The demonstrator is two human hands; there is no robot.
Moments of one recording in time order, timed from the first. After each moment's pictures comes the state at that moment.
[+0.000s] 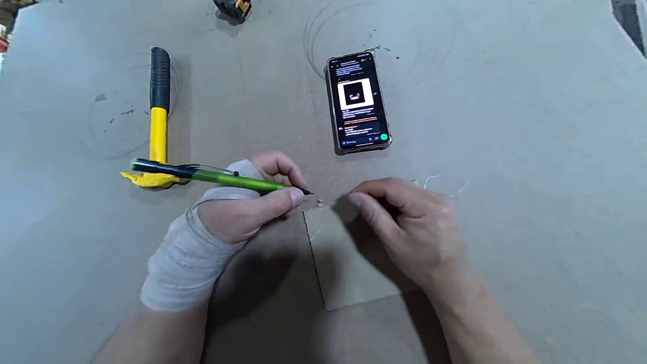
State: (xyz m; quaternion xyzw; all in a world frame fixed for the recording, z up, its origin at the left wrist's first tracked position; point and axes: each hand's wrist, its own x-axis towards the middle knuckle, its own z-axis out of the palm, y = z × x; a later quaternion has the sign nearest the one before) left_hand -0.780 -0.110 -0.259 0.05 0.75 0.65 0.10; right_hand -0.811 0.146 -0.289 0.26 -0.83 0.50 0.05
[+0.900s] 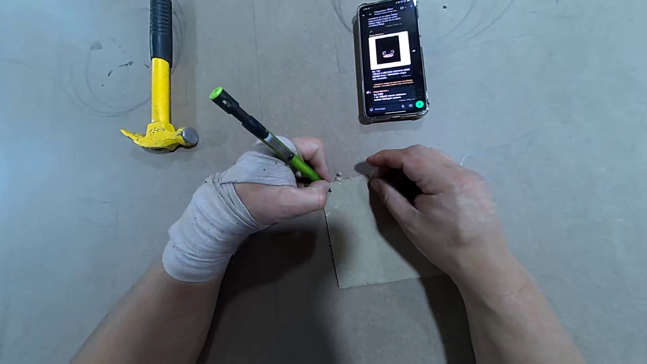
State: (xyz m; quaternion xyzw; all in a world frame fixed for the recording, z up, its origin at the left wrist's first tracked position) left_hand -0.772 -0.096 -0.260 0.07 0.87 0.49 0.09; right_hand -0.814 0.144 -0.288 0.30 -0.88 0.38 0.00
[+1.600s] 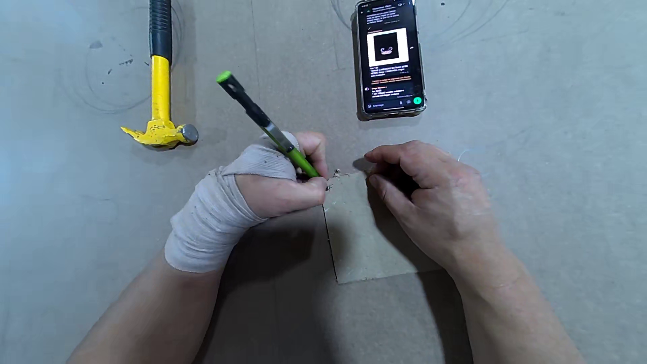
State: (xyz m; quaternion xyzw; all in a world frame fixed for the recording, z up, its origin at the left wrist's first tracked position) left_hand -0.775 -0.096 -0.263 0.08 0.85 0.51 0.10; right_hand -0.814 0.145 -0.291 0.30 -0.88 0.38 0.00
